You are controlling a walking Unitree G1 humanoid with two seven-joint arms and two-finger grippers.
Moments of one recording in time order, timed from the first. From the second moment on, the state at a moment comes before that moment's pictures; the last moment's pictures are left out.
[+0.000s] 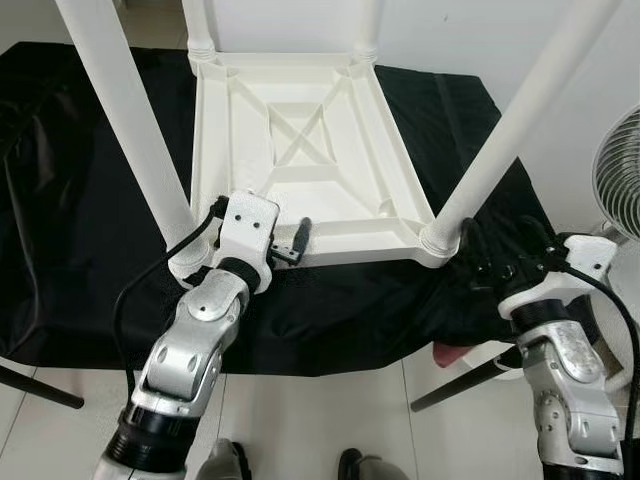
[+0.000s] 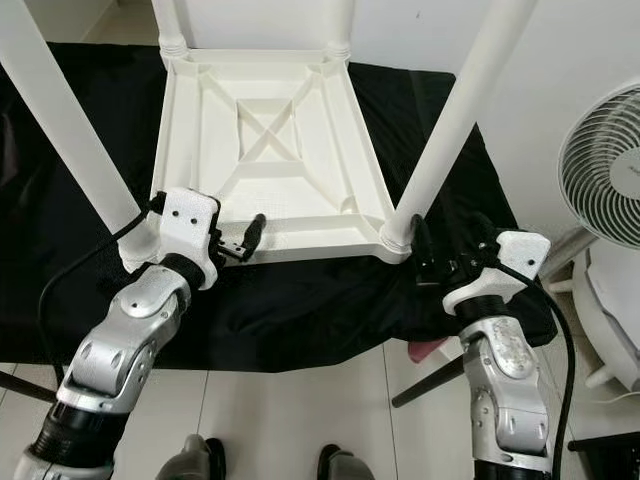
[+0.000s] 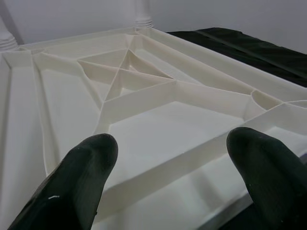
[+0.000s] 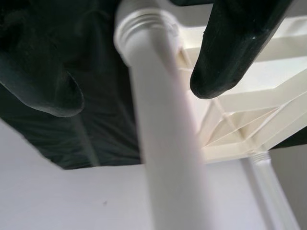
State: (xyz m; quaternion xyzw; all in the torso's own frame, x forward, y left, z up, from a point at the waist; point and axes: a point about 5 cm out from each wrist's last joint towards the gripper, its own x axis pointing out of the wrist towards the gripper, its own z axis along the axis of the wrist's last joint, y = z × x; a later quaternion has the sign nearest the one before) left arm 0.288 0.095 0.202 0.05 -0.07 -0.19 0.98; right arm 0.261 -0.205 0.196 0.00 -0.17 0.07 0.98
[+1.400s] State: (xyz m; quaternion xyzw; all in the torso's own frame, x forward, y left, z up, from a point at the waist) left arm 0.225 0.183 0.189 0.00 -0.15 -0.06 0.99; right arm 0.264 -0.173 0.161 0.01 -0.15 0.06 0.99
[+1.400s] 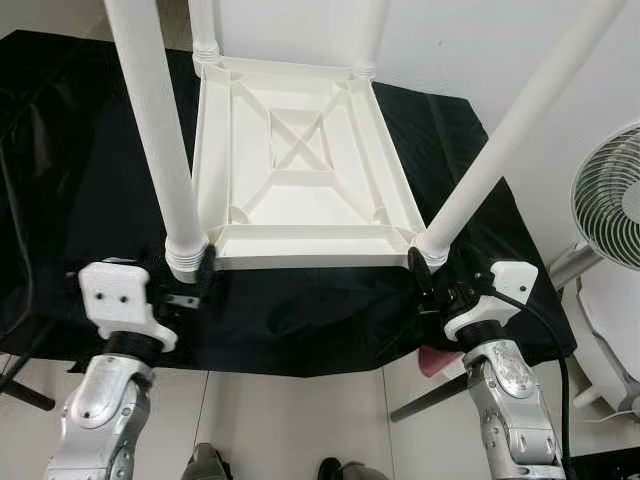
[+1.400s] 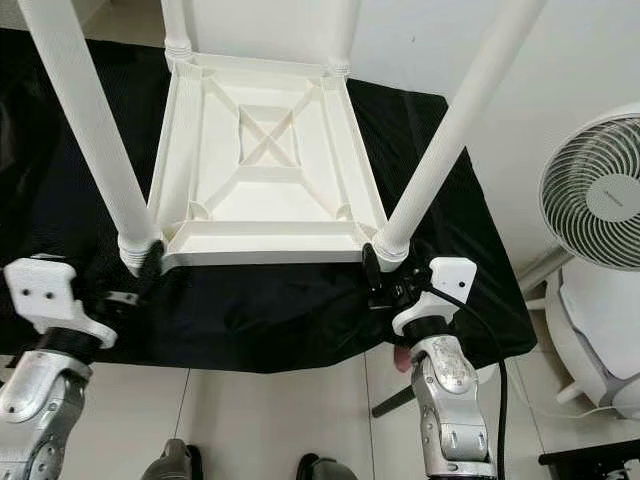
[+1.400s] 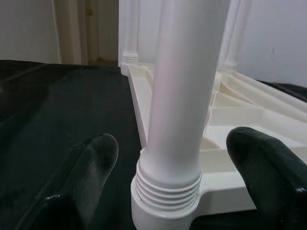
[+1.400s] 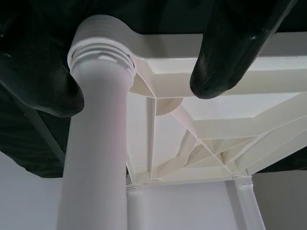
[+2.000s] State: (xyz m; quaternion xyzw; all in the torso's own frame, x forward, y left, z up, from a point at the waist) left arm 0.226 0.176 0.189 -0.02 -0.16 -0.07 0.99; right arm 0.265 -0.168 0.161 0.00 -0.15 0.07 0.99
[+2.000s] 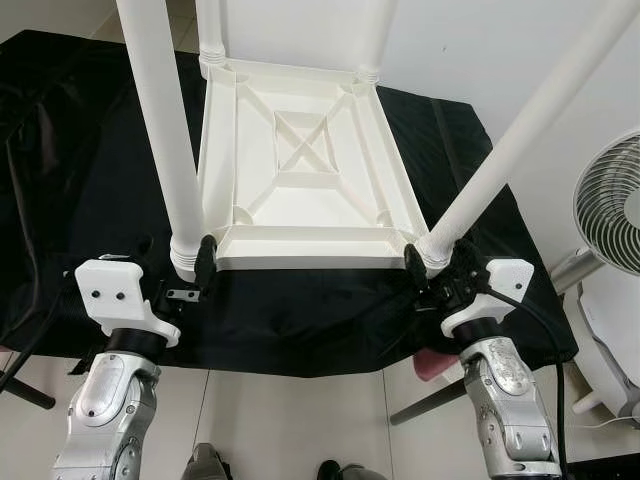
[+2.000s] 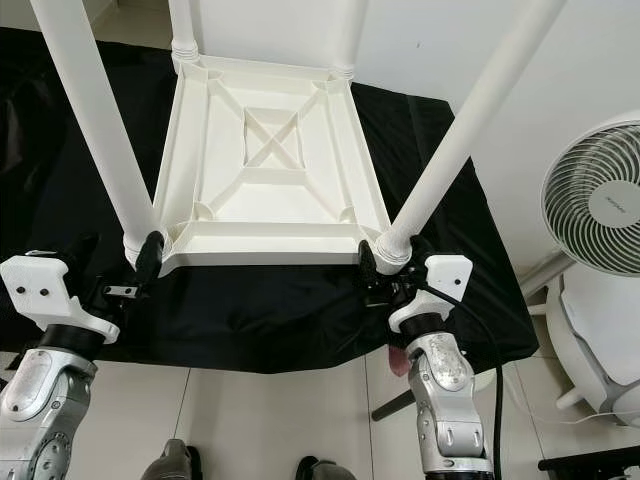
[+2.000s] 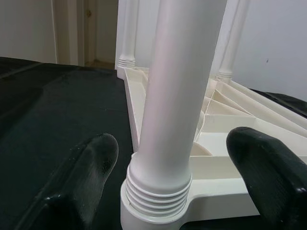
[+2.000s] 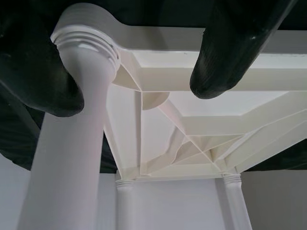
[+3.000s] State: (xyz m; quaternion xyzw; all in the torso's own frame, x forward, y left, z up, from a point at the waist) left arm 0.230 0.168 0.191 -0.03 -0.16 -0.08 0.98; right arm 0.270 -0.164 0.156 0.00 -0.15 0.07 0.99
